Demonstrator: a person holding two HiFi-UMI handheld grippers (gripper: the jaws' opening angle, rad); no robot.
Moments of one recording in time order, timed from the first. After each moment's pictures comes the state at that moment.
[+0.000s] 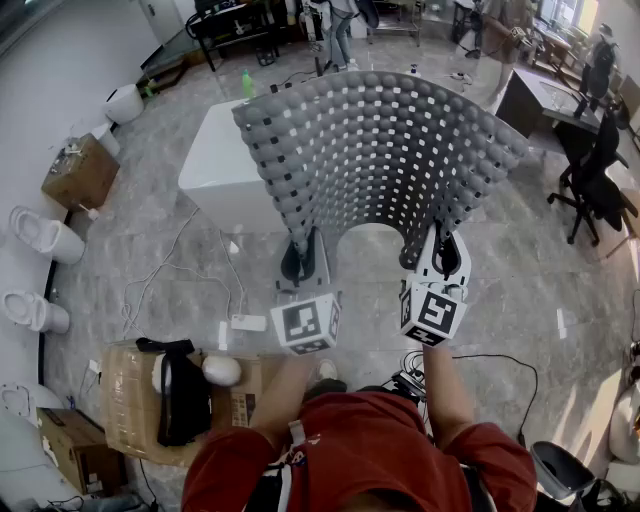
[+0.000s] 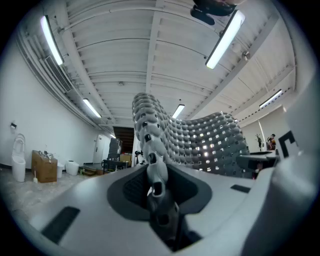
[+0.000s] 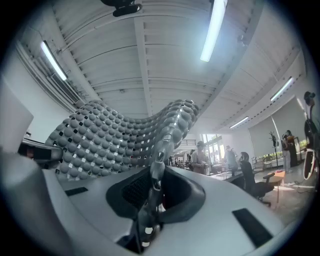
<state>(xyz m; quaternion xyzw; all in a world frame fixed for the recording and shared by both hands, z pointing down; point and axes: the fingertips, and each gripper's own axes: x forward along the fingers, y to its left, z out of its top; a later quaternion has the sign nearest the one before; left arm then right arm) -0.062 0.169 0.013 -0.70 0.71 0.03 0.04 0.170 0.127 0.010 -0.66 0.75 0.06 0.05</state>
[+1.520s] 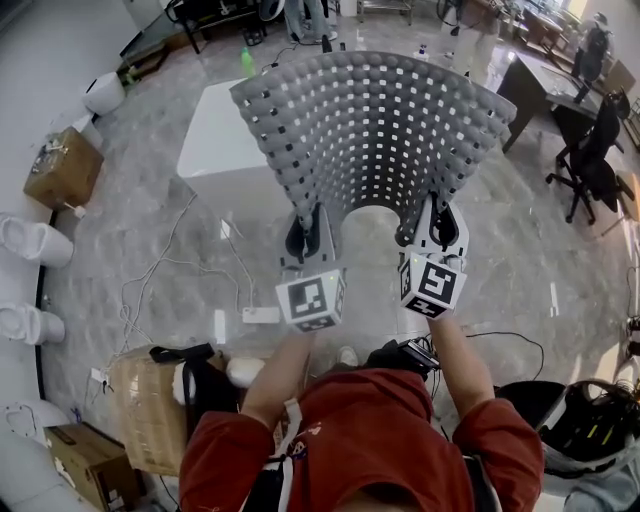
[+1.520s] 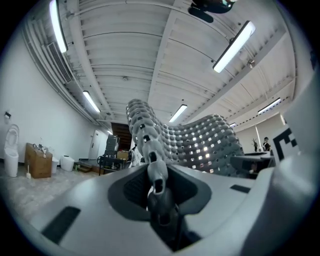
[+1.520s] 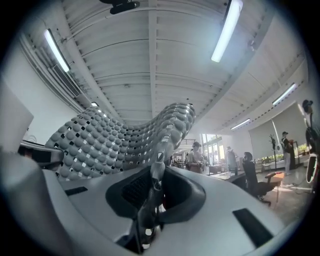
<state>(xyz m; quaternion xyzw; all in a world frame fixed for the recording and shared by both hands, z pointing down) -0.193 0.122 0.030 -0.73 0.69 0.04 0.03 0.024 0.086 0.018 -0.67 0.74 0.07 0.03</state>
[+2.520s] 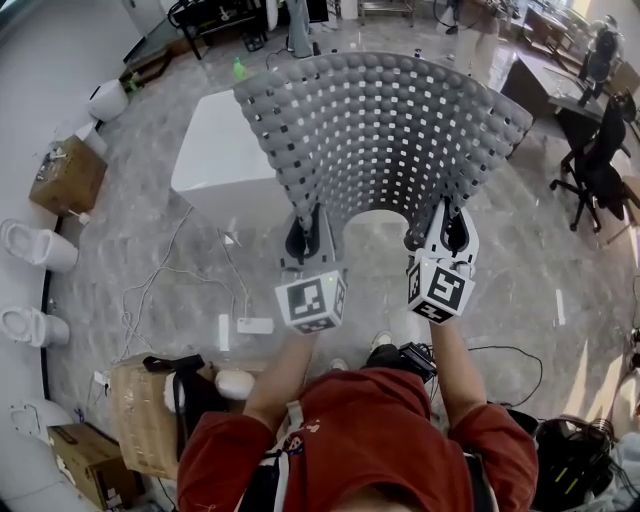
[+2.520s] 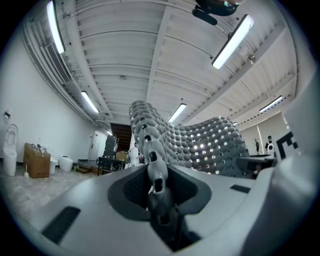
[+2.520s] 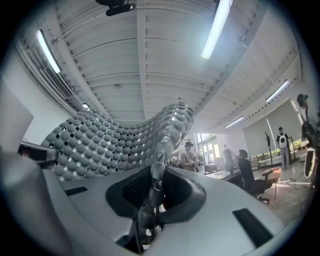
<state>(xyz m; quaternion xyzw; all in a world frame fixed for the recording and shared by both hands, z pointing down) -0.160 0.085 0.048 -0.72 0.69 0.05 0.03 0.081 0.054 0.042 -0.69 0.72 0.06 0.06</state>
